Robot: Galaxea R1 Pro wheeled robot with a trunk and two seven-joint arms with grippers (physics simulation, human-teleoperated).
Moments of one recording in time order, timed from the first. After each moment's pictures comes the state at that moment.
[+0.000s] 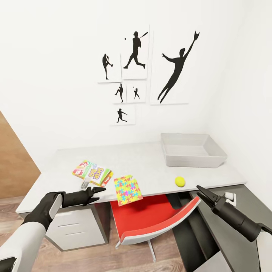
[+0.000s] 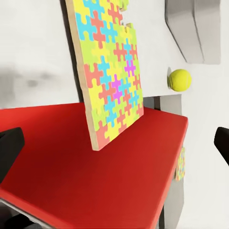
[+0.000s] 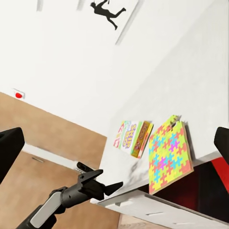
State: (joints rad) left arm -0.75 0.17 0.23 -0.60 0.22 0.92 -0.92; right arm -0.24 0.00 -0.63 -1.58 -0.51 1.03 0.96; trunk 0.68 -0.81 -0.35
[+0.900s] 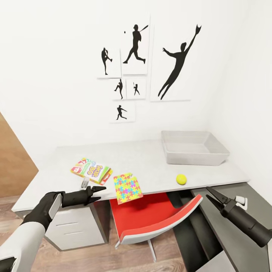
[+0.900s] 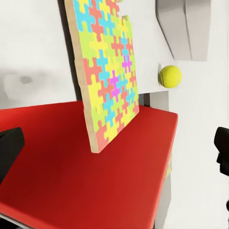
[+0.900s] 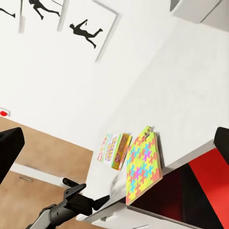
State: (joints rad) left arm -0.75 0.17 0.23 -0.60 0.21 0.96 -1.01; right arm -0.23 -0.01 -0.72 -1.55 -0.51 1.03 0.95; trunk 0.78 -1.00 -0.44
